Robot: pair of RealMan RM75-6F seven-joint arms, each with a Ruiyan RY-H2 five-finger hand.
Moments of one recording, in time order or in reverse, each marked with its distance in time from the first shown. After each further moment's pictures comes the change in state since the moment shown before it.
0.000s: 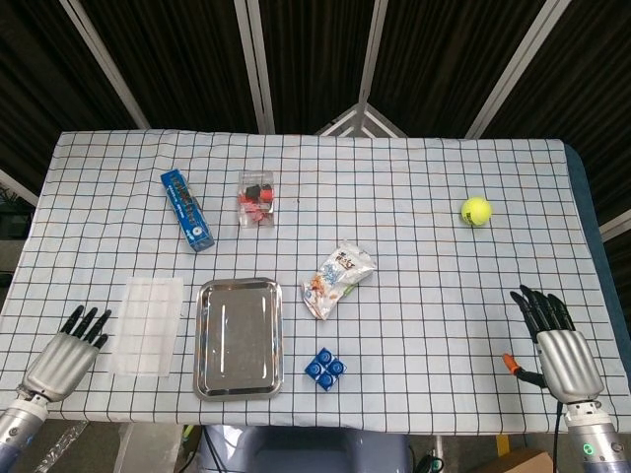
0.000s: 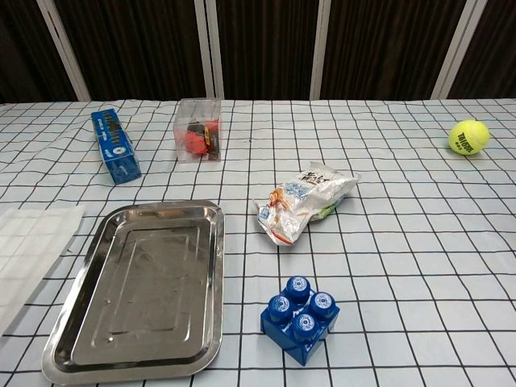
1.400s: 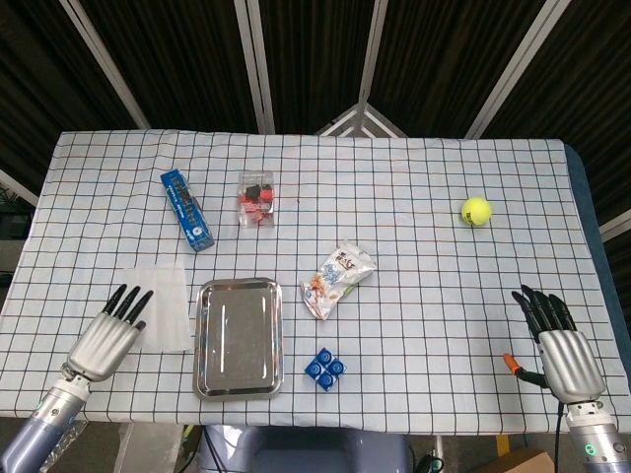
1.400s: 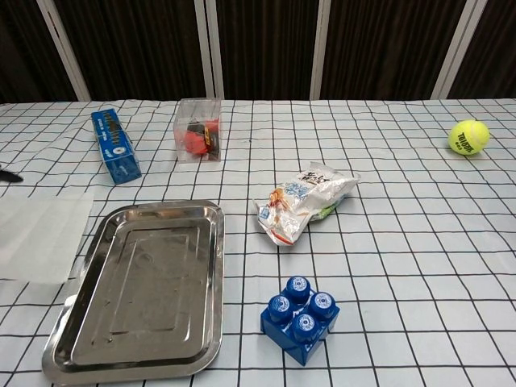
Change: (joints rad) left arm -0.080 -0.063 -0.053 -0.121 0.007 0.100 -0.048; right arm 0.000 0.005 0.000 -0.001 -0.002 -0.002 0.014
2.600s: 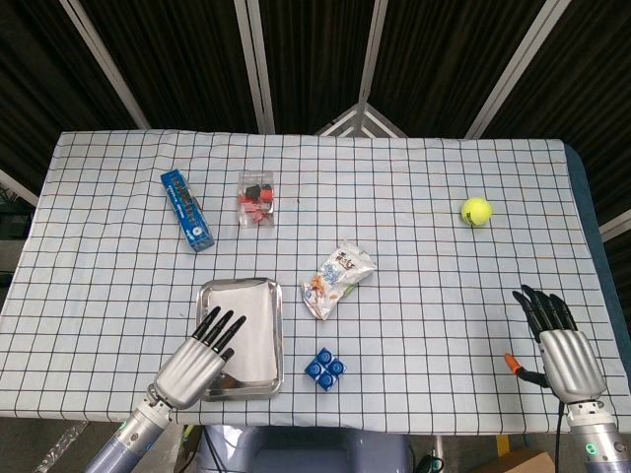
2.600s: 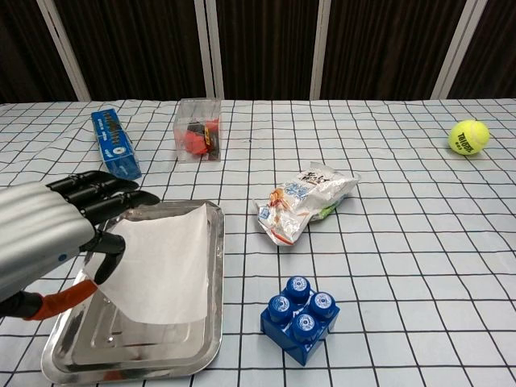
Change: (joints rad) left arm -0.032 -0.252 0.047 -0.148 0.103 -0.054 0.222; right arm 0.000 0.004 0.001 0.000 0.004 -0.004 0.008
